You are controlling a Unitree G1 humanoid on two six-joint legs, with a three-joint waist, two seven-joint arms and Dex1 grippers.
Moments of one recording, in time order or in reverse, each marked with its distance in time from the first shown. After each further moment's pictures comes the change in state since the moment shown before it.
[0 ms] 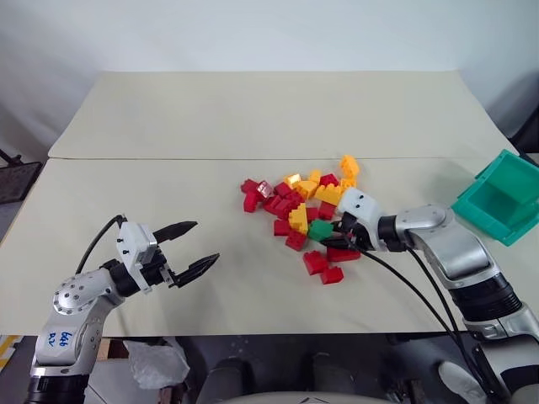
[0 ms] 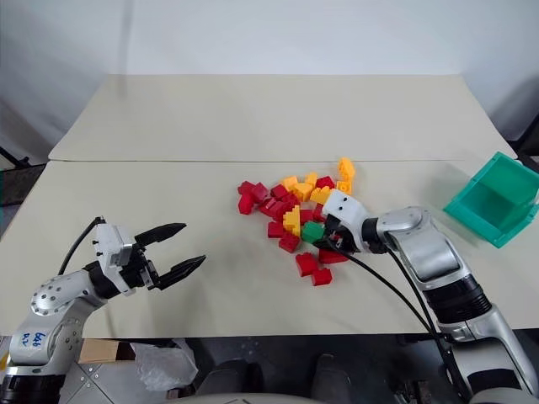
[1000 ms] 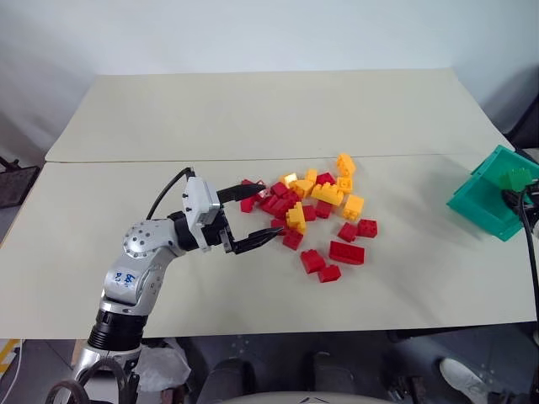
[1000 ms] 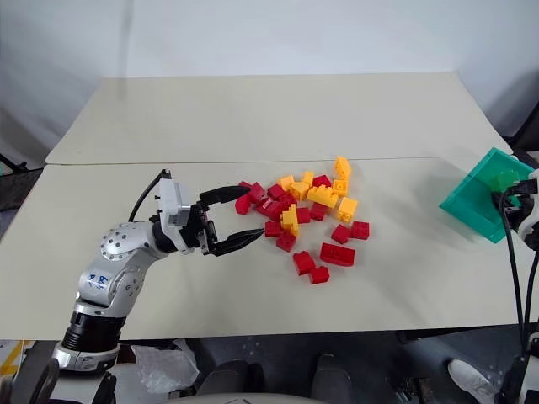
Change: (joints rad) left arm -0.409 -0.150 -0.249 0.071 0.050 0.040 -0.033; right arm 0.043 -0.198 -0.653 0.746 -0.016 -0.503 -0.412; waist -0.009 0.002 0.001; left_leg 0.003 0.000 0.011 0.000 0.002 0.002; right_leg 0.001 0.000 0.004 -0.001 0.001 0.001
